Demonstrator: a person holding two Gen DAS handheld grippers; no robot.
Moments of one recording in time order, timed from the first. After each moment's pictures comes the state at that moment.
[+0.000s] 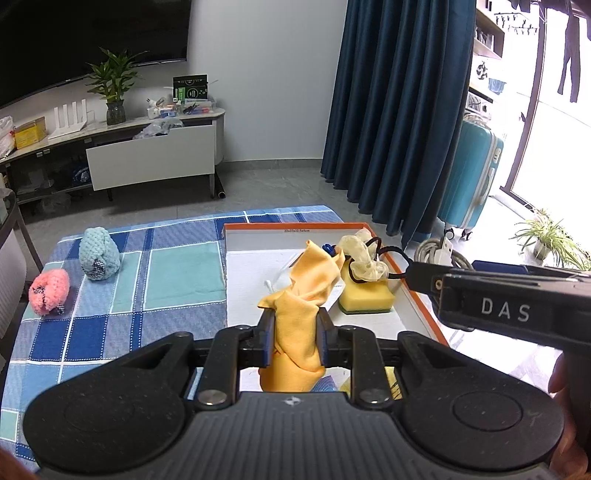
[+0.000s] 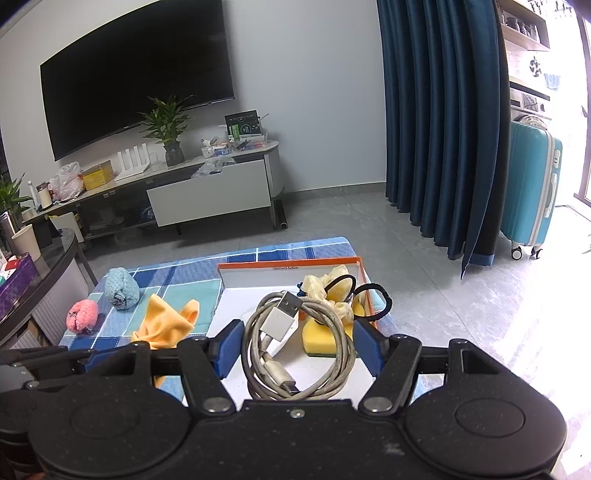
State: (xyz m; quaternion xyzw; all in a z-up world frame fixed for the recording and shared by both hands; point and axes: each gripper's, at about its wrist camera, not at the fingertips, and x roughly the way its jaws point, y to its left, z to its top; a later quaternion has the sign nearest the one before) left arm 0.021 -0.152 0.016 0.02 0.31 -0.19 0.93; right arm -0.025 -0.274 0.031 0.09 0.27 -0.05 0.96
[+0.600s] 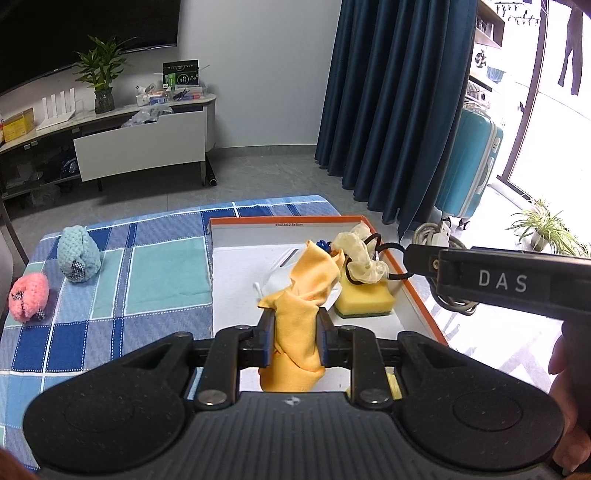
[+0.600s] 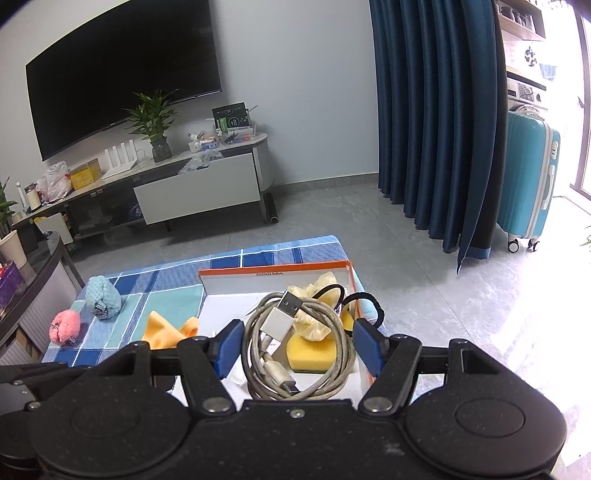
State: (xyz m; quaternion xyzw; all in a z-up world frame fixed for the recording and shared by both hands) left arm 0.048 -0.165 0.011 0.03 0.34 -0.20 0.92; right arm 0.007 -0.291 0.029 0.10 0.29 -0.06 0.95
